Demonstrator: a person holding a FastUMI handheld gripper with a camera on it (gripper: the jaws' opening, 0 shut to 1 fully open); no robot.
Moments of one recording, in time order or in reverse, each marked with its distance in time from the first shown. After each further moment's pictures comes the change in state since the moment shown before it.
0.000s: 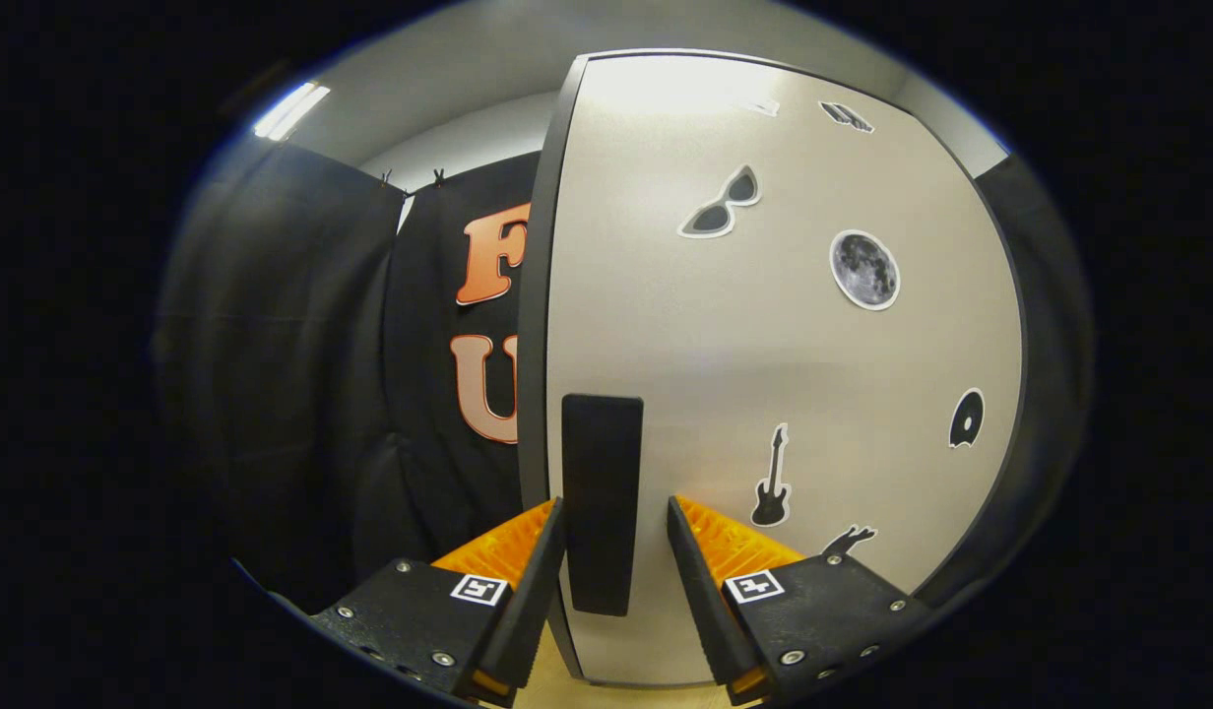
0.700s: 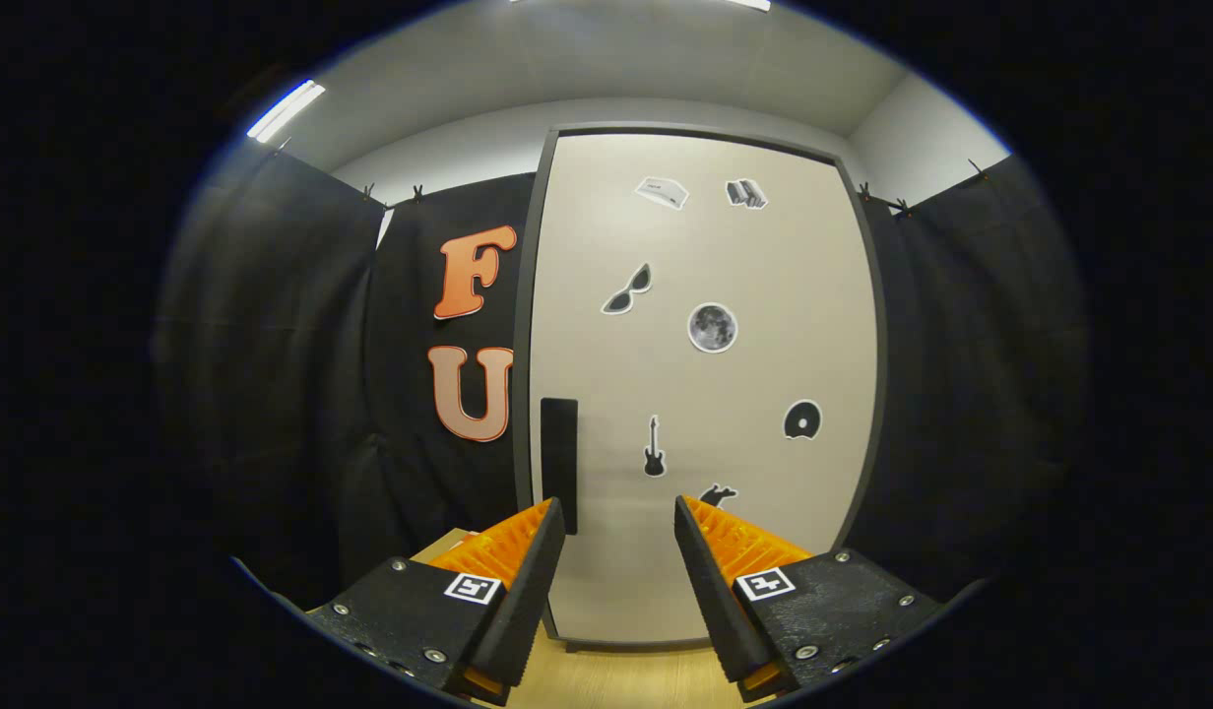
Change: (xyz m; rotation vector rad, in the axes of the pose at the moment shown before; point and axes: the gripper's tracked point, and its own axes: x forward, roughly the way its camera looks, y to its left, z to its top) arm -0.153 -0.039 0.013 -0.038 -0.022 -0.174
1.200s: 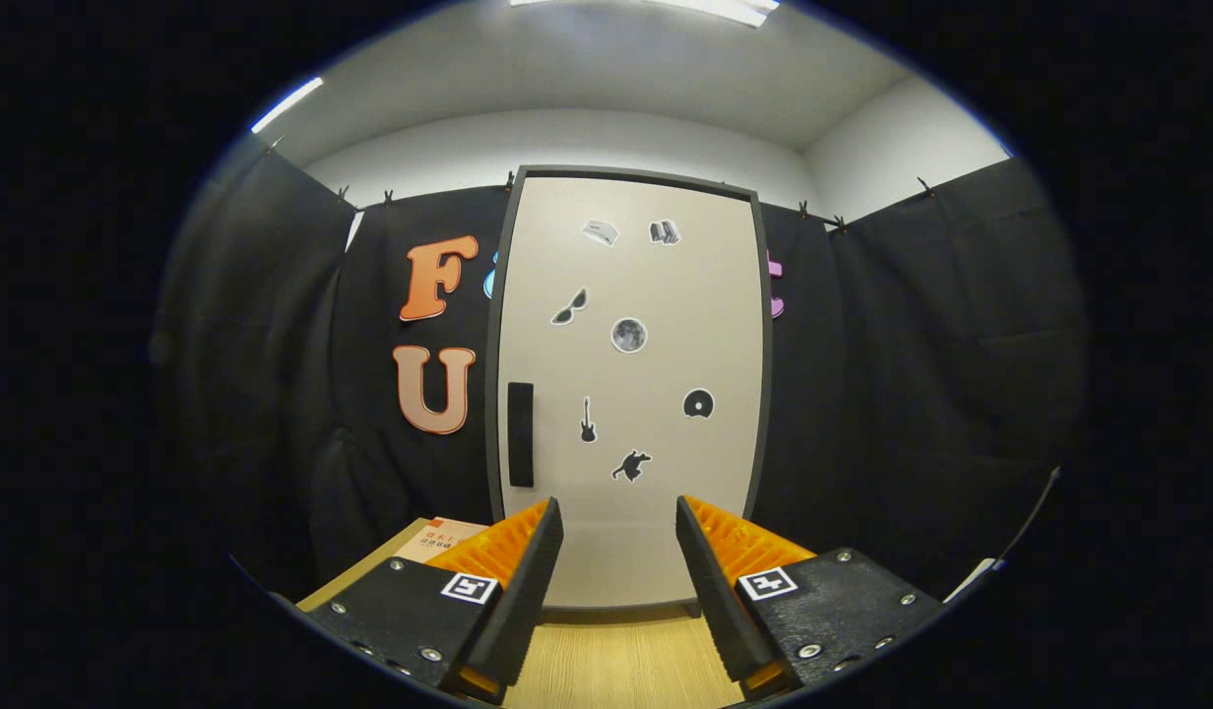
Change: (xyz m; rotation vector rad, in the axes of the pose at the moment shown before) arm -0.112 -0.026 -0.010 0.001 0.001 -0.167
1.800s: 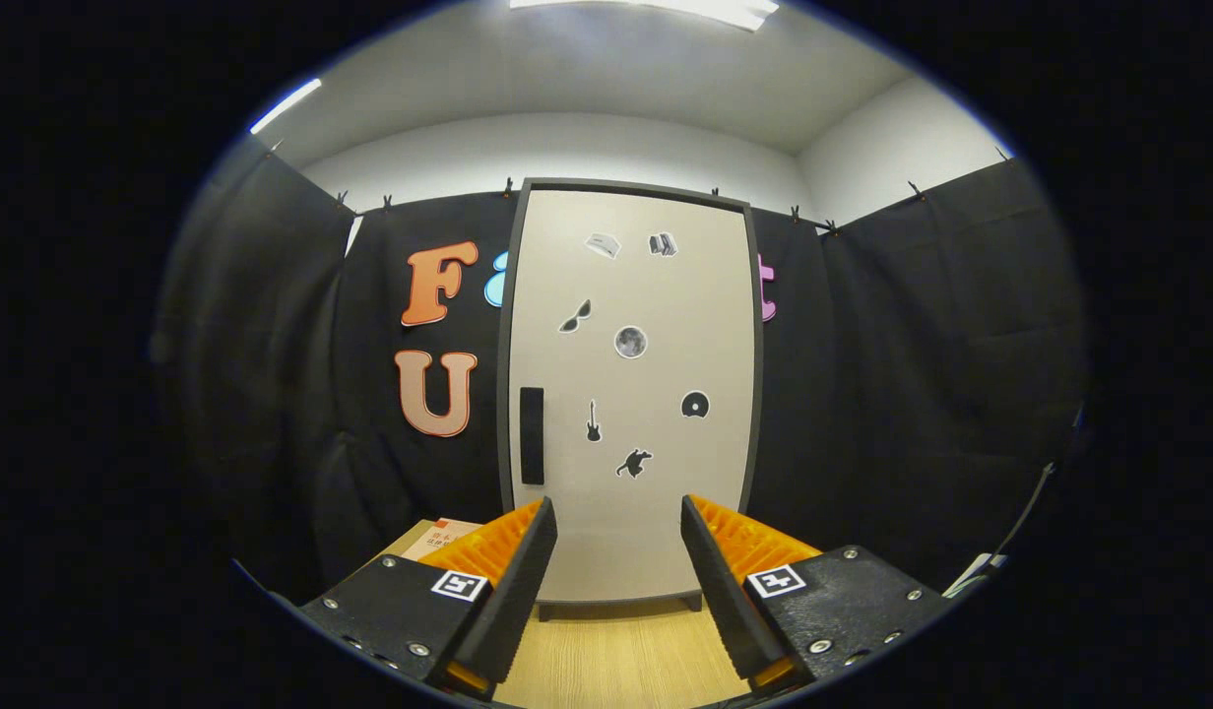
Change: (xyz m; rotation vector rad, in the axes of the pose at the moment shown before) arm -0.022 0.015 0.008 0.013 -0.004 0.000
